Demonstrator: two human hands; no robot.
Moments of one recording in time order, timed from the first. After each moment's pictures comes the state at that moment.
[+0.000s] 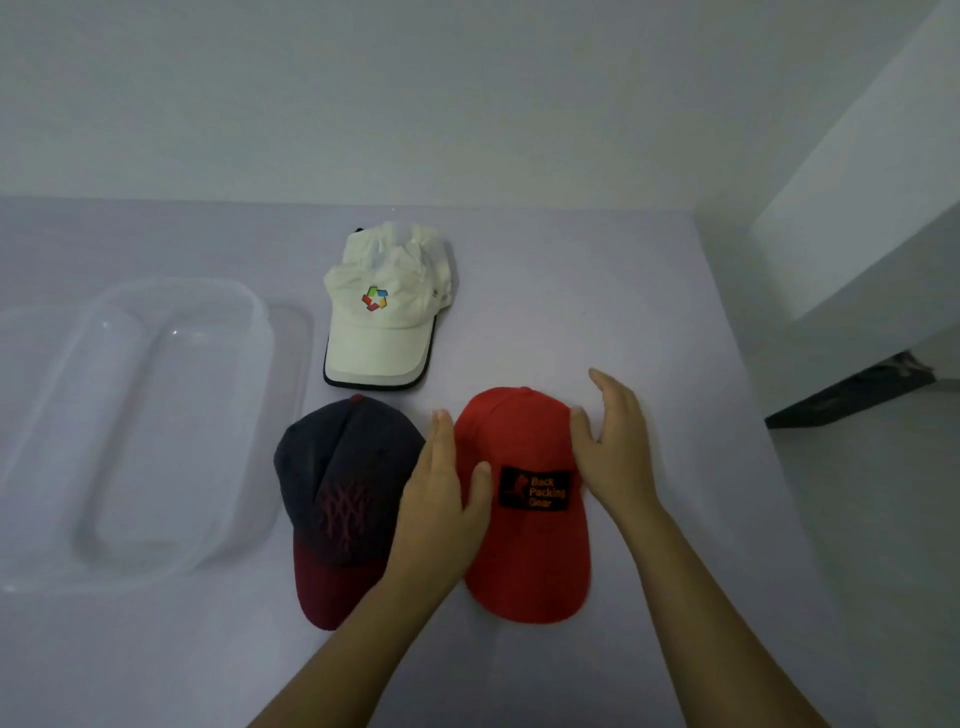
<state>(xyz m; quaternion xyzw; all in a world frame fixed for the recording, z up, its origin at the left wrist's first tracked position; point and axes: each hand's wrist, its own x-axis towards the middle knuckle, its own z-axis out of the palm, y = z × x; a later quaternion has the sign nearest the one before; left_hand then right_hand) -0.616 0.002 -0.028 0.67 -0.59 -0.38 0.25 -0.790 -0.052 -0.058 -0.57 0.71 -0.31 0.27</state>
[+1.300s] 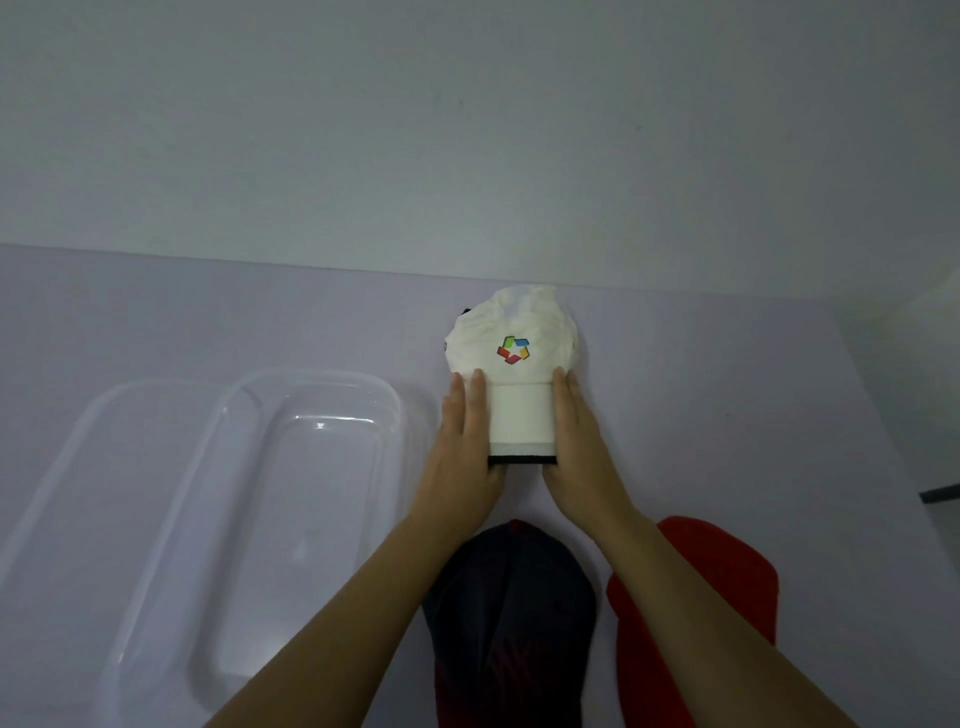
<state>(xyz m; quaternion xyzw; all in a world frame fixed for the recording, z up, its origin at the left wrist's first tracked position) -0.458 -0.158 -0.055 0.60 -0.70 -0.29 0.26 -0.603 -0.173 -0.063 -0.72 0.58 -0.23 0.30</state>
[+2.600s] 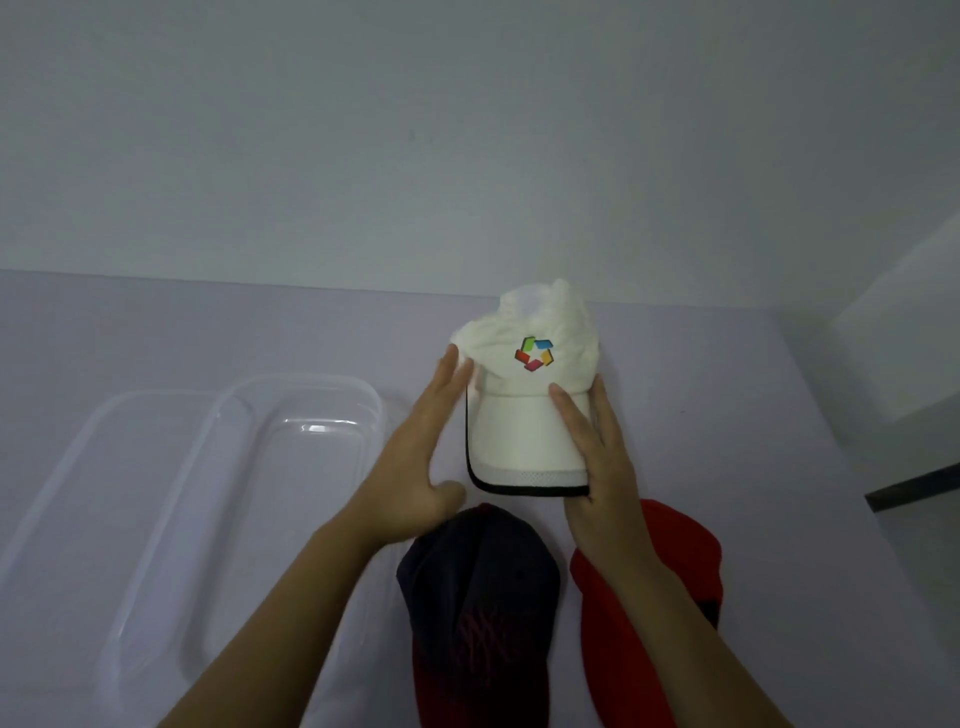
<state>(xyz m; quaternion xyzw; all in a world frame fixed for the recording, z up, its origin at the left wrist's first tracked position) -0.434 -0.122 0.012 0.44 -0.72 -0.40 0.36 -0.634 -0.111 -0.008 -0.70 0.53 -0.39 0.27</state>
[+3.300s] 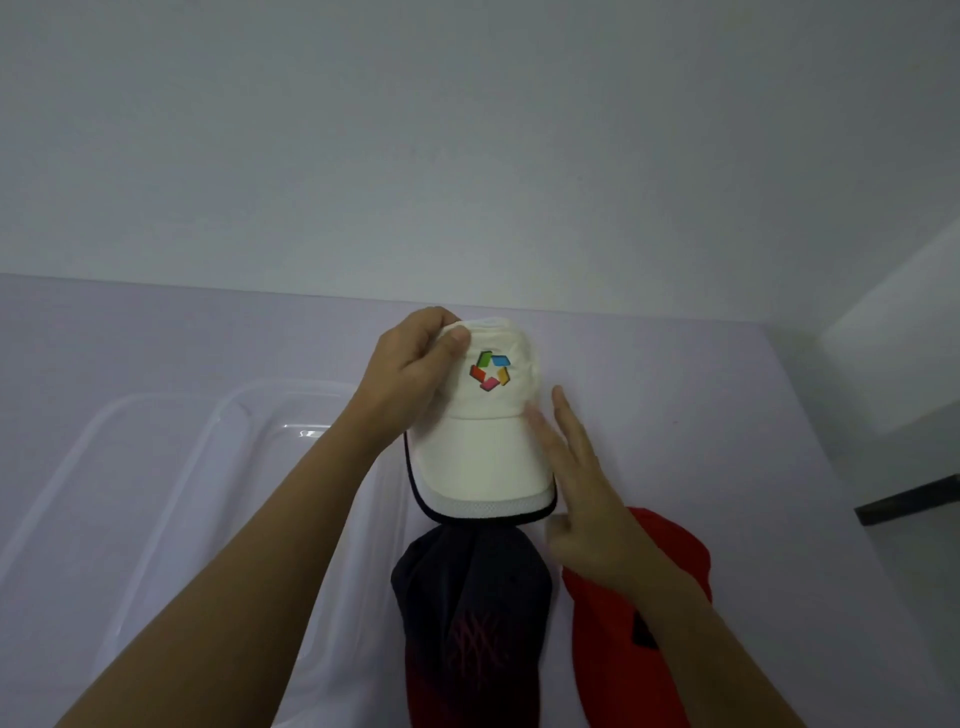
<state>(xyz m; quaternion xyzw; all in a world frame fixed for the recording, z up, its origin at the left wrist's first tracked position) -0.438 -0.180 0.062 0.52 -0.62 -0.39 0.44 -0.644 -0.103 0.010 -0.77 0.46 -0.27 0.35</state>
